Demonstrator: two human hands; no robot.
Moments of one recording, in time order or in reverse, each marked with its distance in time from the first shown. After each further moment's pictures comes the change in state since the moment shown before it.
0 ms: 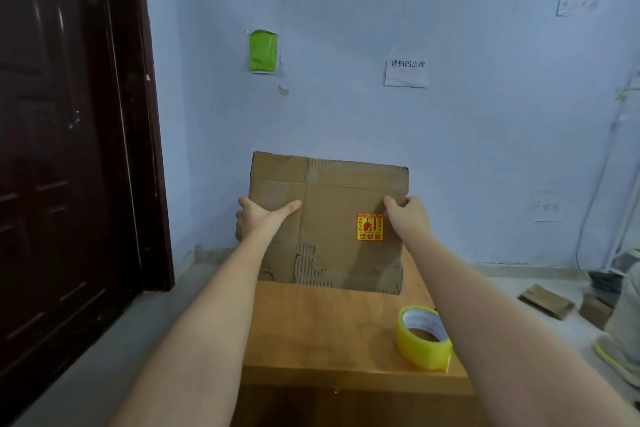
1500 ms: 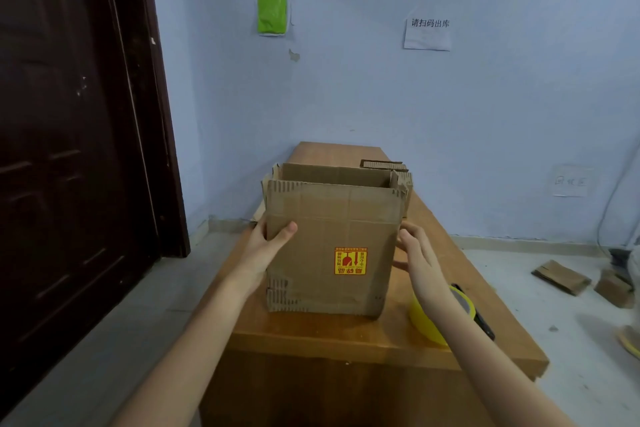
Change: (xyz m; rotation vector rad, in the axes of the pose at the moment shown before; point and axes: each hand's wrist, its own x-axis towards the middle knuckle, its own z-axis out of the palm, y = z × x) left_hand -0.058 -0.078 -0.014 -0.598 -0.463 0.093; right_hand -0.083 0.084 0.014 0.249 -0.264 -0.146
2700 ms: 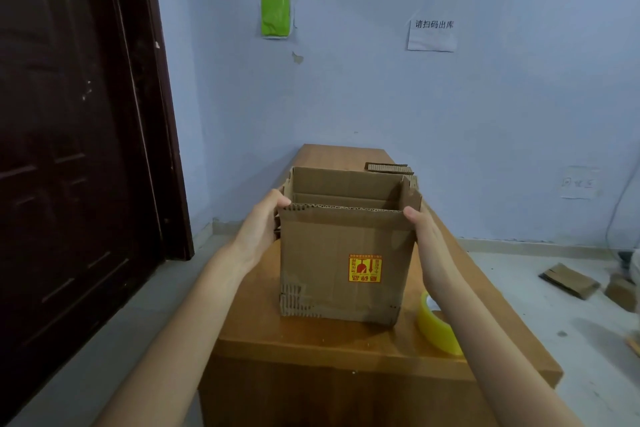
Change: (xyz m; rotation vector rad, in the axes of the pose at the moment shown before) left_hand 0.001 0.060 0.006 0.082 -0.208 0.028; right_hand 0.017 -0.038 0.004 0.151 0.026 0.056
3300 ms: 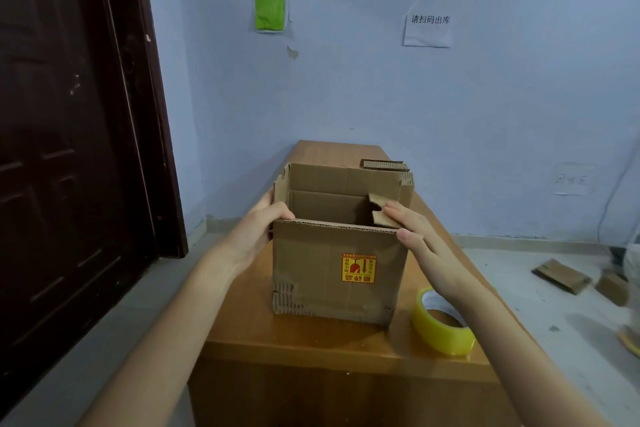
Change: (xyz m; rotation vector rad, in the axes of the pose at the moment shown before) left_hand 0.005 -0.008 -0.003 0.046 -0.023 0.012; right_hand -0.010 -0.004 -0.029 -0.478 -0.305 -0.220
